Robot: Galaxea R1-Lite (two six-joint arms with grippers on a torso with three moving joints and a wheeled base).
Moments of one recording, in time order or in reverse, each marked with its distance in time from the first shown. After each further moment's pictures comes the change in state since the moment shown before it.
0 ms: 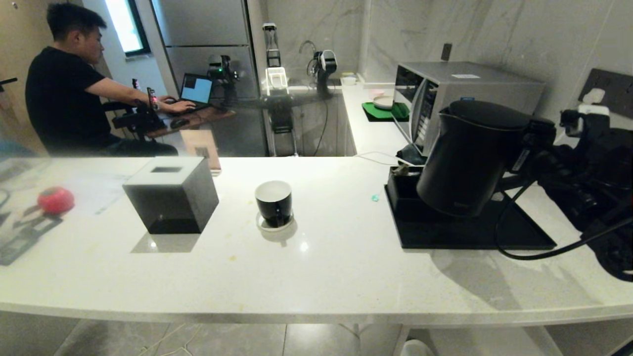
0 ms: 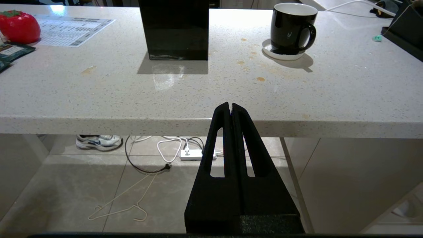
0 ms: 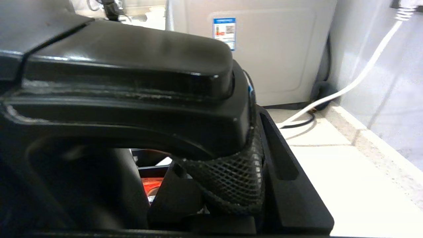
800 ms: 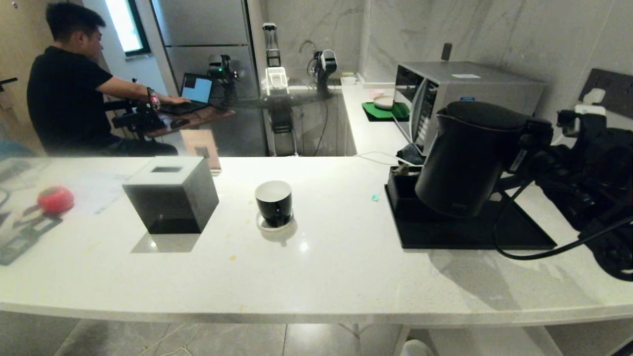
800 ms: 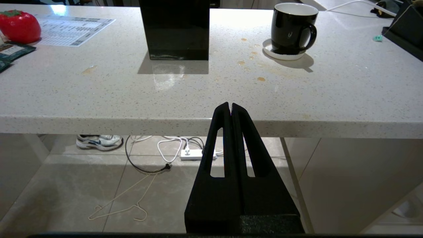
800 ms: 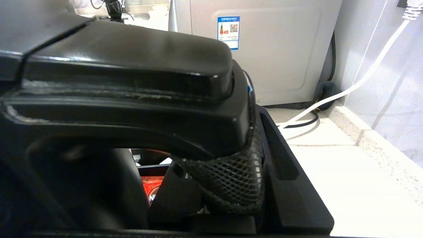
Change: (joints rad) left arm 0.000 0.000 0.000 0.000 0.000 0.000; right arm 0.001 0.003 -0.006 0.004 -0.001 -0.002
